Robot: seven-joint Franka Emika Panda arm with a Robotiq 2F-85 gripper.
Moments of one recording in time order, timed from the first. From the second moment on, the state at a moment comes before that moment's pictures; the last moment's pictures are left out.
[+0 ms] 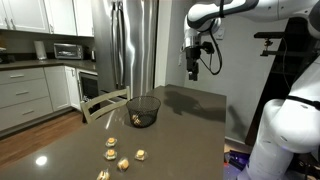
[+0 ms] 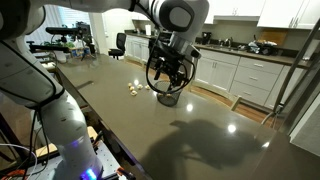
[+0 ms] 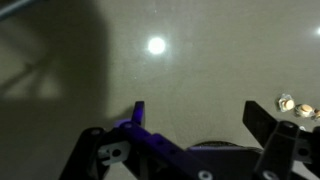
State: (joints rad) arm -0.06 -0.31 -0.34 -2.05 0.05 1.45 -0.32
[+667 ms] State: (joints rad) arm -0.08 -0.31 -0.33 -2.05 0.05 1.45 -0.32
